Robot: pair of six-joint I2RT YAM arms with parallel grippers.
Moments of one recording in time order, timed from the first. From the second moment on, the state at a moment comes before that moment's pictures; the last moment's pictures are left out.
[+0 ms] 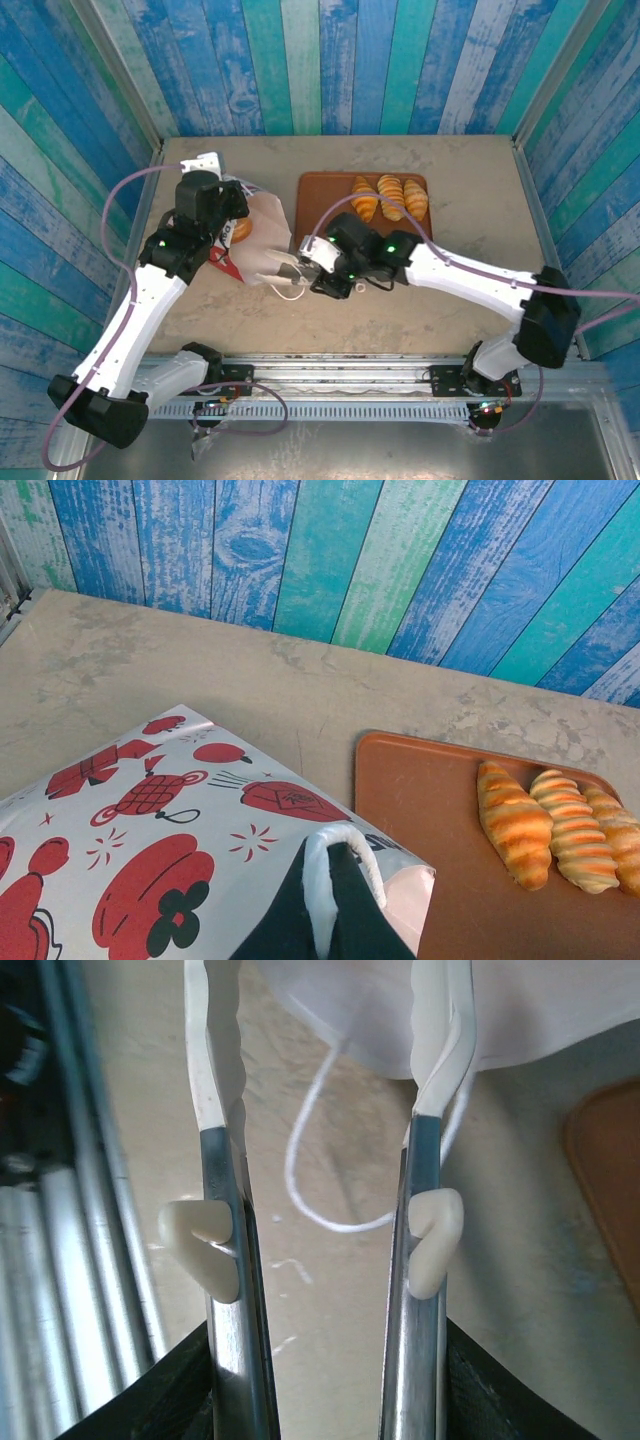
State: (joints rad) left arm -0.36 1.01 1.09 -0.50 -0.25 -0.38; right arm 1.01 1.54 1.22 -0.62 -0.17 -0.15
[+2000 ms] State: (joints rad) left arm -0.36 0.99 1.07 -0.47 -0.16 -0.40; right arm 1.09 2.23 1.96 -0.80 0.38 -0.30
